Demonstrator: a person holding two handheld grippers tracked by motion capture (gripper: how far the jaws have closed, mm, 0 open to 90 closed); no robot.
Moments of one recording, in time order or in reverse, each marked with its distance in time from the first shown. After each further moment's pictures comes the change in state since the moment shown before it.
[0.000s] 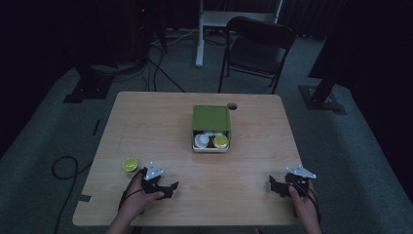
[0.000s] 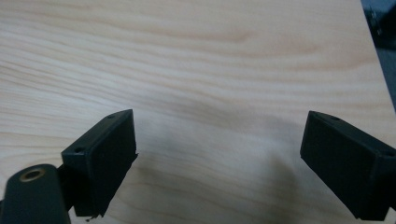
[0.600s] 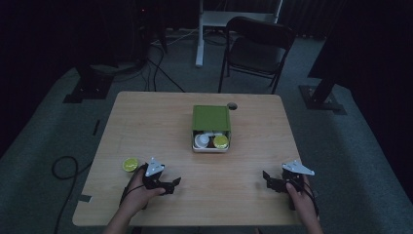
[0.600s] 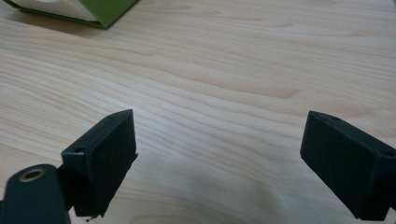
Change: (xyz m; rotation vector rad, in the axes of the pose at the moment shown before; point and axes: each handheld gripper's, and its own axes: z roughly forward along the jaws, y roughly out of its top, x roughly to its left) left arm 0.002 0.010 0.001 -0.048 -0.023 0.014; right arm 0.008 0.015 0.001 -0.124 0.153 -0.063
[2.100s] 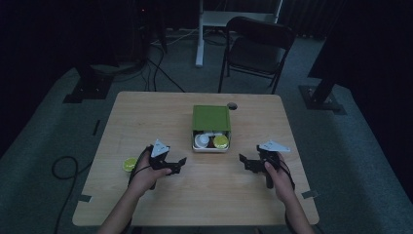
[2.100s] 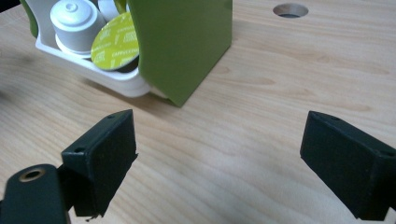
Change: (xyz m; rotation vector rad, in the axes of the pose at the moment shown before) left arm 0.017 0.050 0.024 -0.101 0.007 -0.007; right arm 0.041 0.064 0.054 -0.056 0.193 -0.038
